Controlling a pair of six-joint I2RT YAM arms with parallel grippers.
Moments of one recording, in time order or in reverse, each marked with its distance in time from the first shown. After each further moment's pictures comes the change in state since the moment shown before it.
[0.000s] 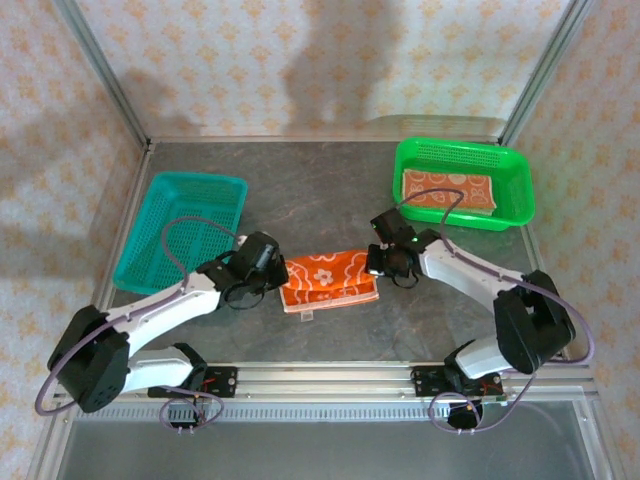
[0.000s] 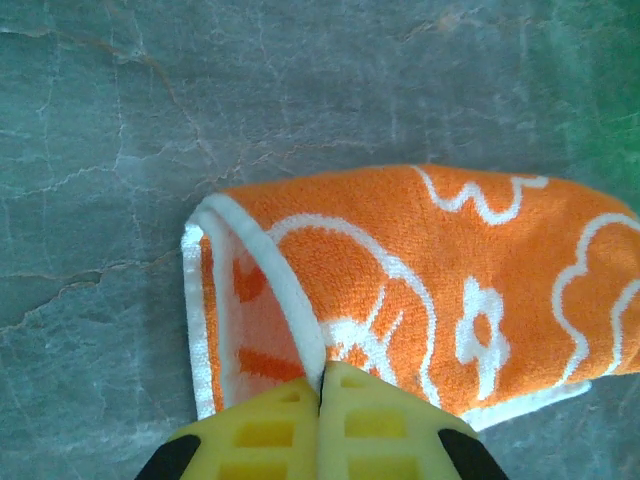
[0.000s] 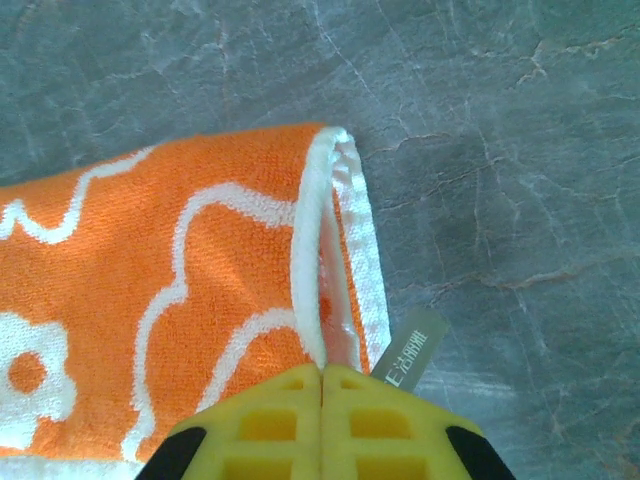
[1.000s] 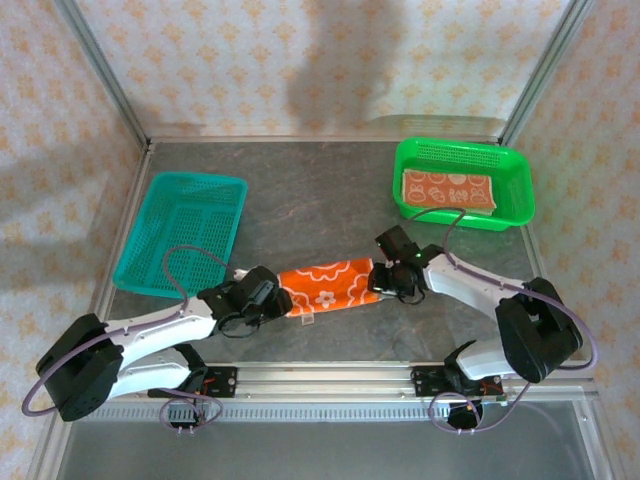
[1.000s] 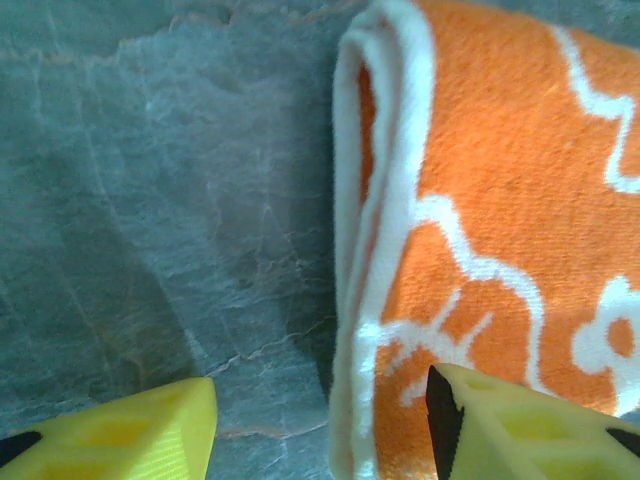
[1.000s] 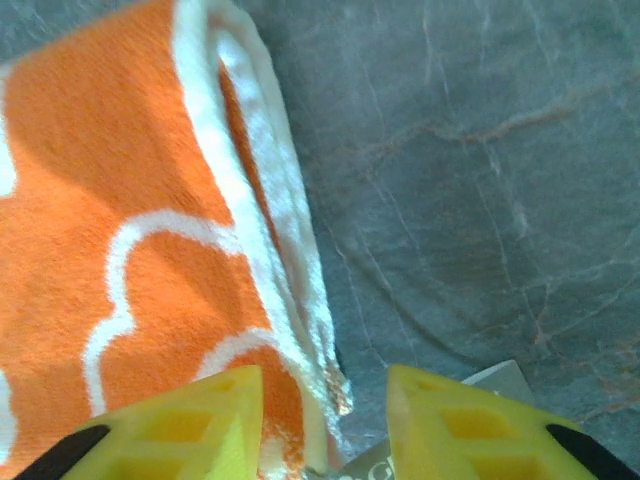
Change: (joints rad) left arm -0.122 -0.065 -0.212 0.032 -0.032 -0.156; right arm 0.008 -0.035 -0.141 0.027 -0.055 0.029
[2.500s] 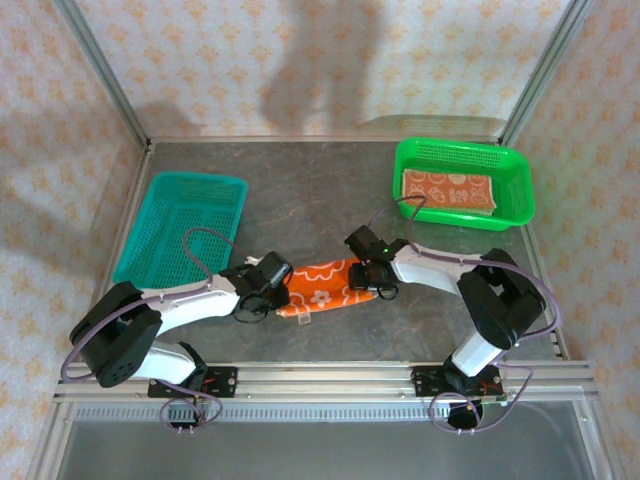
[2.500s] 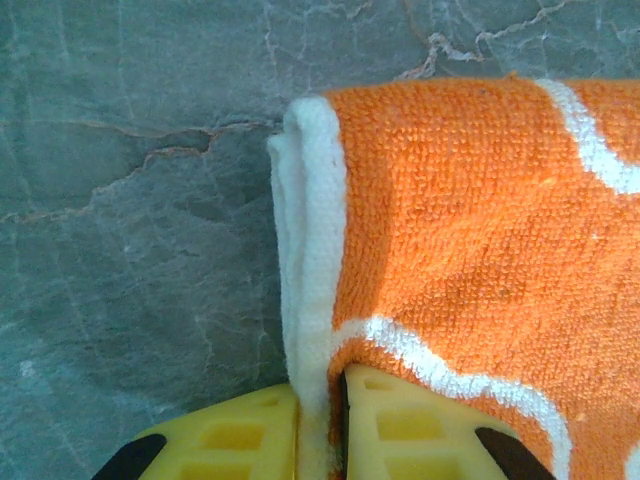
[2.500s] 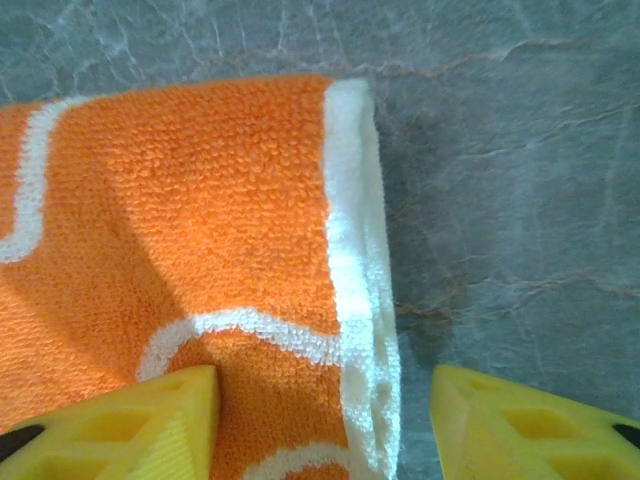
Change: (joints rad) left arm 0.042 0.275 0.153 -0.042 -0.026 0.116; right arm 0.137 0.239 0.131 0.046 0.172 -0.055
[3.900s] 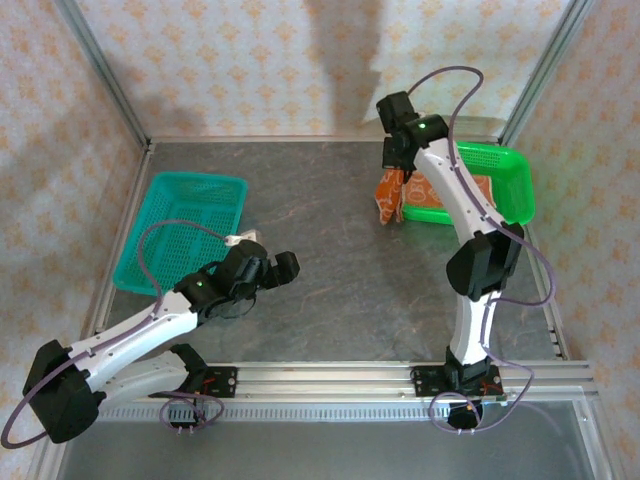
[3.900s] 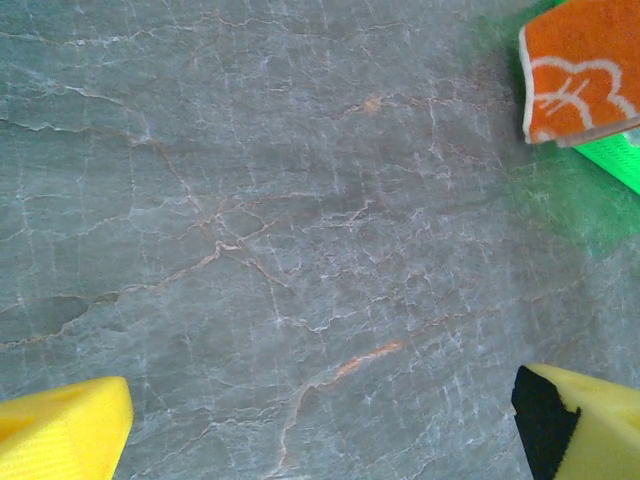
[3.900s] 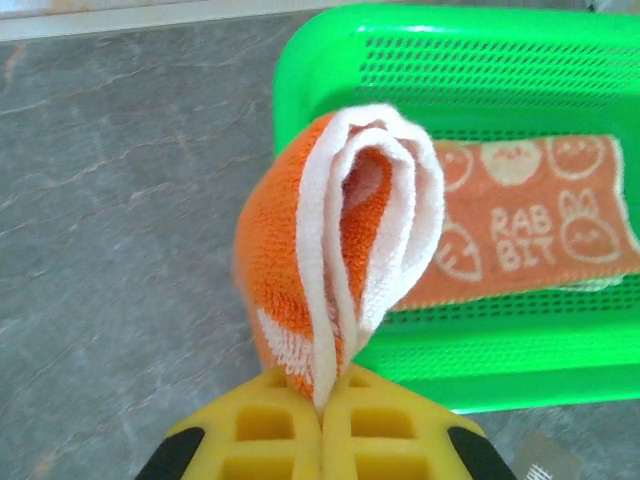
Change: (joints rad) left arm 0.020 -0.409 0.045 -0.039 -0.081 0.064; right arm -0.341 0.355 1.268 -0.682 0.363 -0.222
